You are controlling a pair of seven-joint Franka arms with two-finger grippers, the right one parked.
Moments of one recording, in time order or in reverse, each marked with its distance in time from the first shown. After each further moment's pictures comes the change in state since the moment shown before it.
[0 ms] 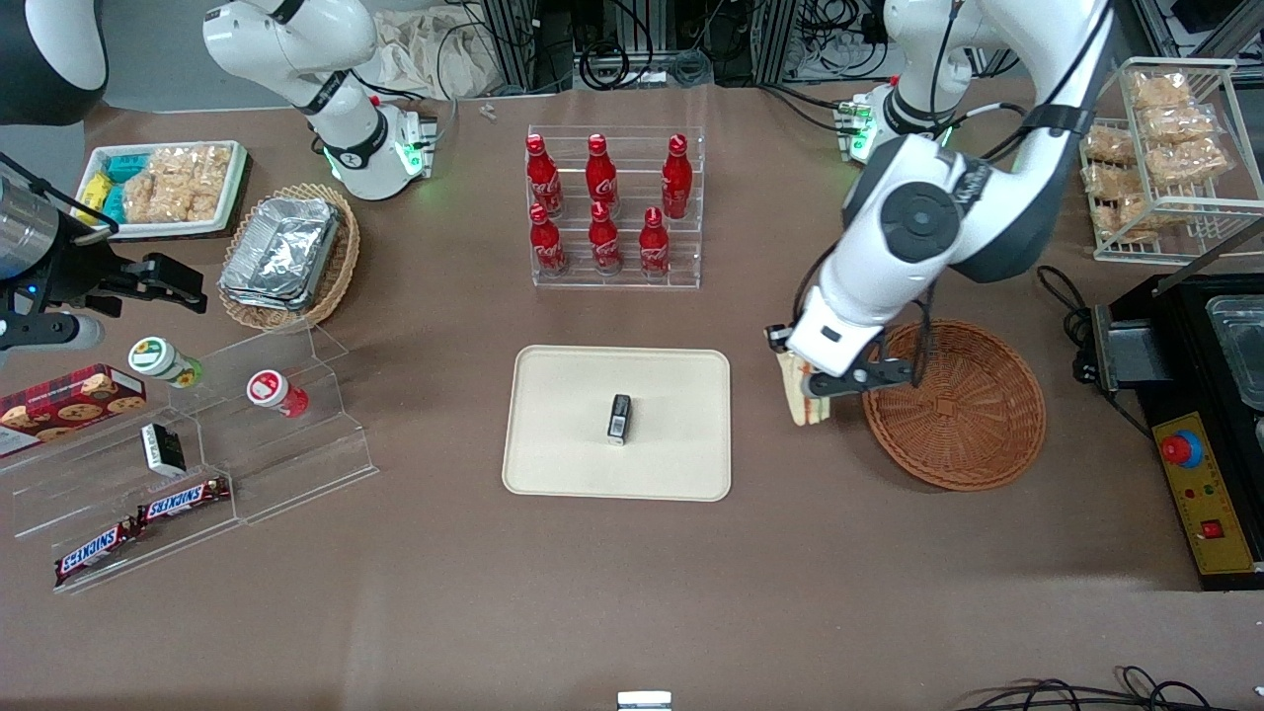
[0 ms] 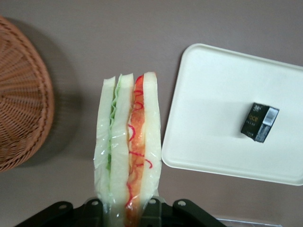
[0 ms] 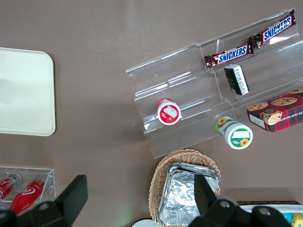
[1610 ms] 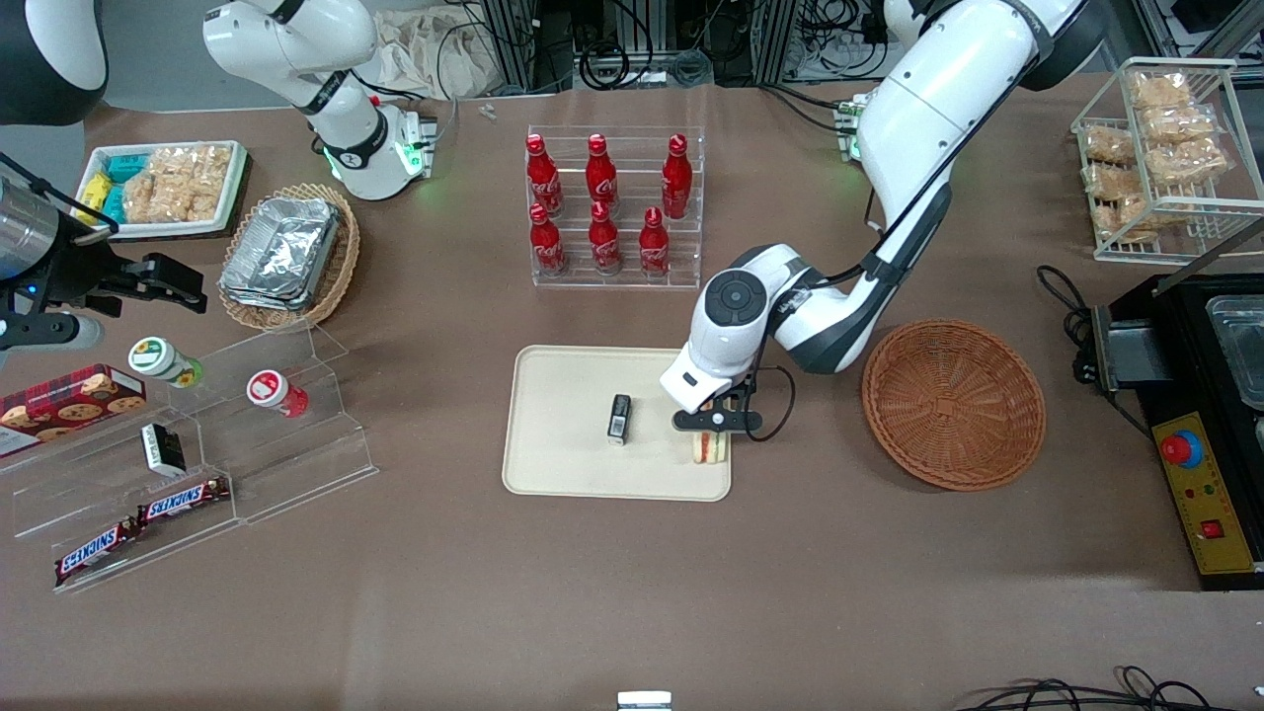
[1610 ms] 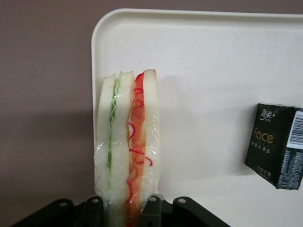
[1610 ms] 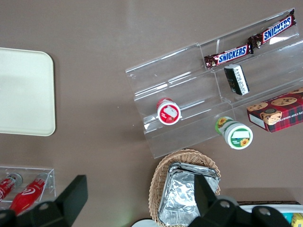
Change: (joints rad) arm -0.162 0.436 -0.006 0.113 0.352 0.326 -0.186
